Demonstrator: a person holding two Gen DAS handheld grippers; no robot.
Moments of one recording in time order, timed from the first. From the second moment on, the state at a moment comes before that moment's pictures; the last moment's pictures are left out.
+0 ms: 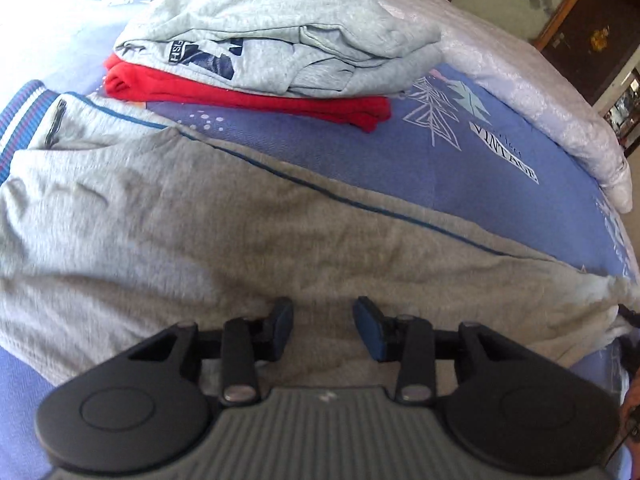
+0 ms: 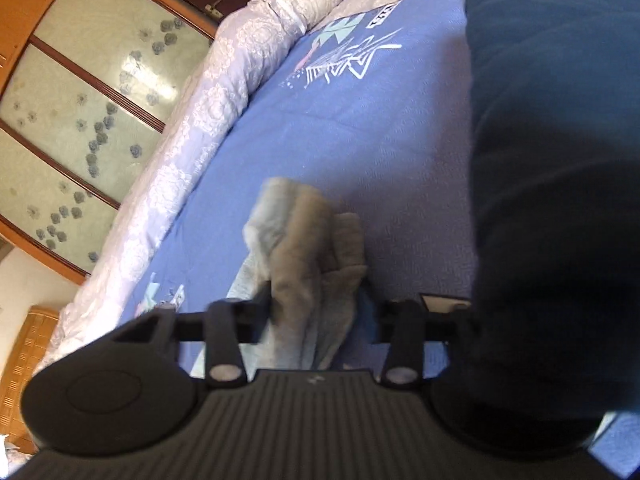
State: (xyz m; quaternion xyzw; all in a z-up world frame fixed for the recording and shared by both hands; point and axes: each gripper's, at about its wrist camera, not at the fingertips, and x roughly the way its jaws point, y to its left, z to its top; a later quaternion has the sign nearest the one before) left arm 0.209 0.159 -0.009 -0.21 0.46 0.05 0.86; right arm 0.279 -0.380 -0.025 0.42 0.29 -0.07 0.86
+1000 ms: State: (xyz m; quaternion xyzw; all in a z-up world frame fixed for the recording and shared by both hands) left arm 0.174 0.183 0.032 -0.34 0.40 -0.02 0.85; right arm 0.199 -0.009 0.000 -0.11 0.34 0.31 0.88
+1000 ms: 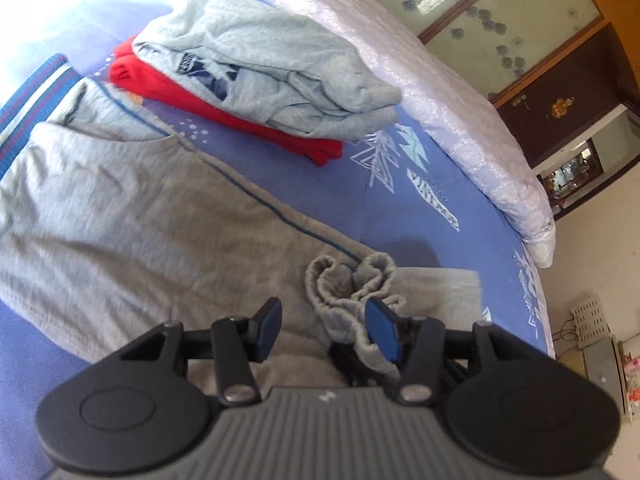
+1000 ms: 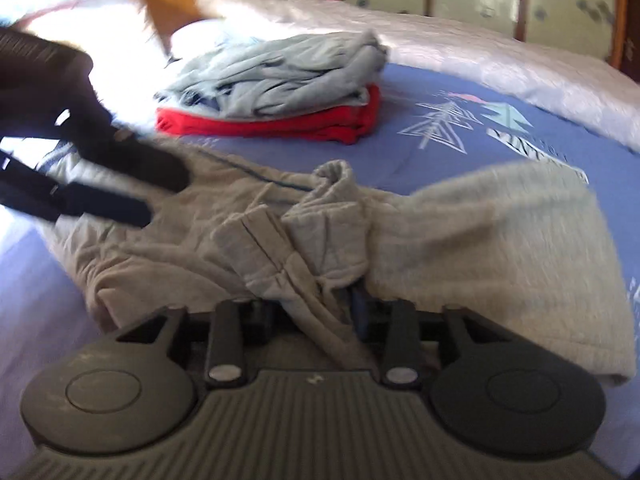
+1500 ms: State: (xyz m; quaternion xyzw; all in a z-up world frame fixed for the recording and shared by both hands) left arm 0.235 0.123 -0.002 -0.22 0.47 0.03 0.85; right arm 0.256 -0.220 0.020 0.32 0.35 0.15 0.86
